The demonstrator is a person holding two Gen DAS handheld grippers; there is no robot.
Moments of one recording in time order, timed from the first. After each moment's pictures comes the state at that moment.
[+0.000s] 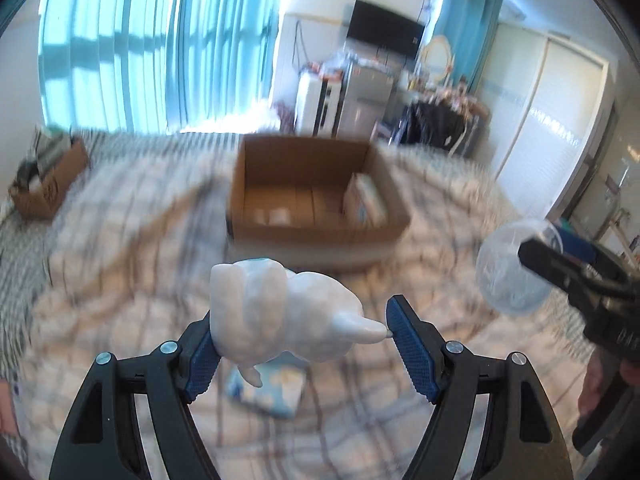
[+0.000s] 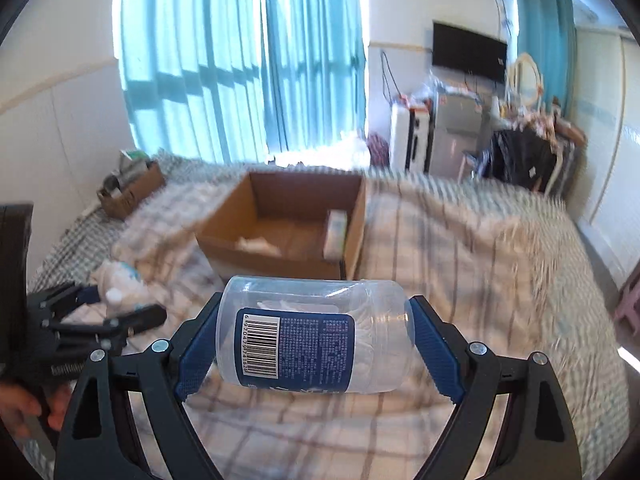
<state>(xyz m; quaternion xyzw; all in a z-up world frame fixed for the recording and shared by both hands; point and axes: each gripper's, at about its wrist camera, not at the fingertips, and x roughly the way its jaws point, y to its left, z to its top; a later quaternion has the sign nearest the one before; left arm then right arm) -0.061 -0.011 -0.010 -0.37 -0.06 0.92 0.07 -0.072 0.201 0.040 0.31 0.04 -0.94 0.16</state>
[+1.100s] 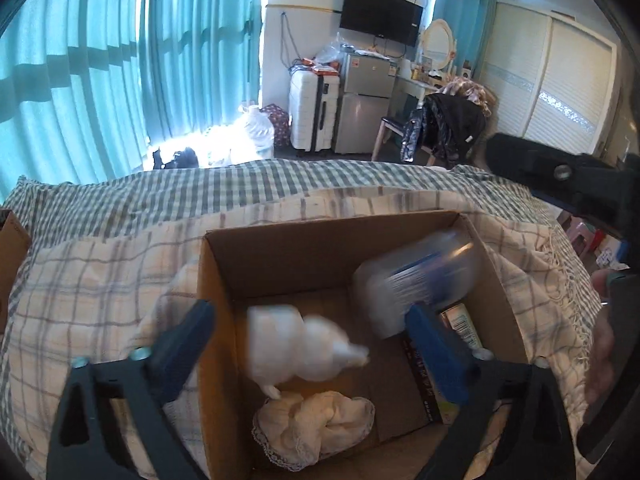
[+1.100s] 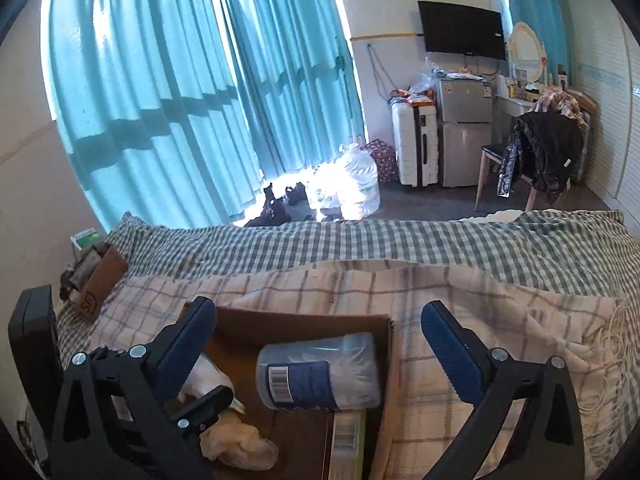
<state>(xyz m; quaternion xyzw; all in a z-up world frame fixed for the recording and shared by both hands) -0.295 -0.012 -0.058 -0.39 -0.02 0.92 0.08 -0.343 0.160 0.024 0.32 -0.05 -0.93 0.16</state>
